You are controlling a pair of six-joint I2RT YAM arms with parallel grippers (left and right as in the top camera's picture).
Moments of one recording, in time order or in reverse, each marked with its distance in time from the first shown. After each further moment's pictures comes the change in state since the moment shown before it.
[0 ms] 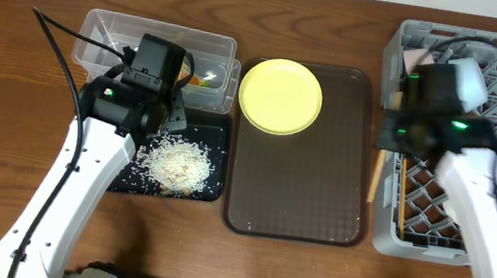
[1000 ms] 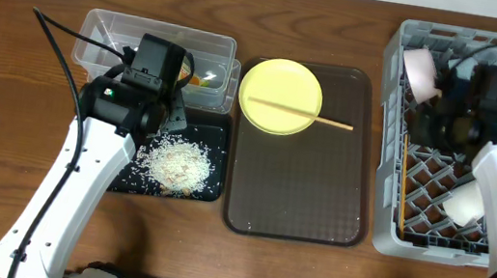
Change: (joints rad) left arm 0.000 0.000 0.000 0.000 0.000 0.000; right arm -0.185 0.087 0.000 0.131 -0.234 -0.211
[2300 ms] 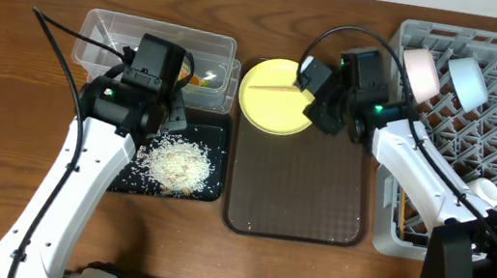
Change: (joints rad) left arm 0.000 0.000 0.000 0.000 0.000 0.000; right arm 0.428 0.192 0.000 0.380 0.126 -0.639
